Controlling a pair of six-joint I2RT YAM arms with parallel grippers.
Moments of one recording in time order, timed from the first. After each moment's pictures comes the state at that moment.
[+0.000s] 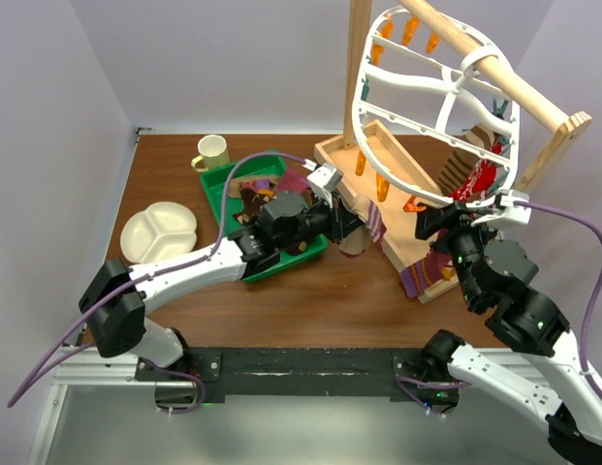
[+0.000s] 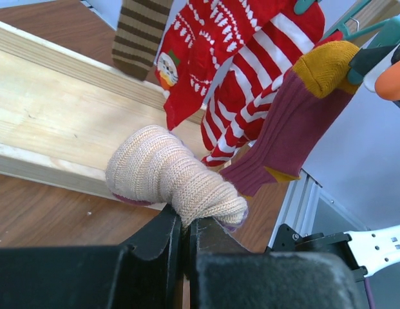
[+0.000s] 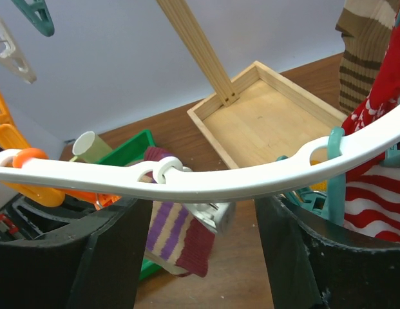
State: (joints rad) left arm -0.94 1.49 1.09 0.32 0.12 -0.47; right arm 0.77 0.57 1.03 -0.53 0.74 0.49
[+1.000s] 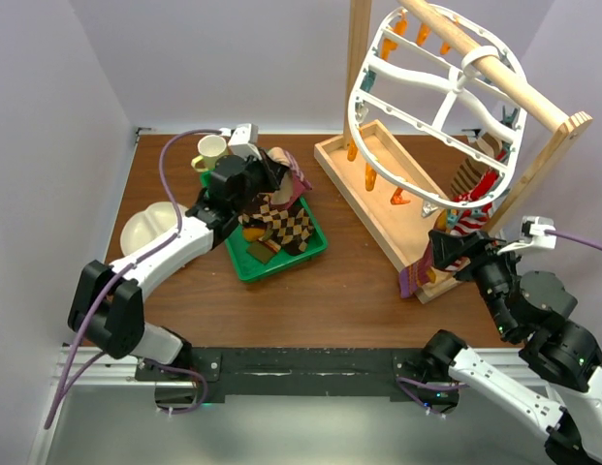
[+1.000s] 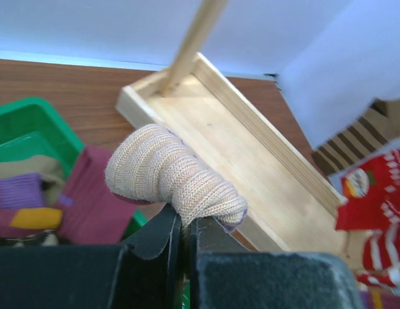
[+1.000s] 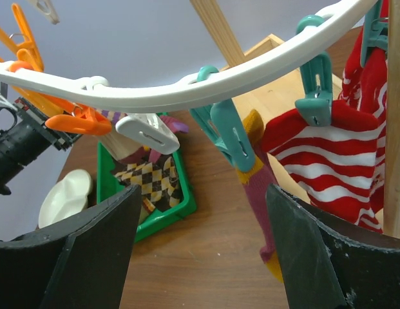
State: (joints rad) left arm -0.54 1.43 1.03 0.27 -0.03 -0.51; right arm 0.77 0.39 1.06 -0.77 0.63 0.53
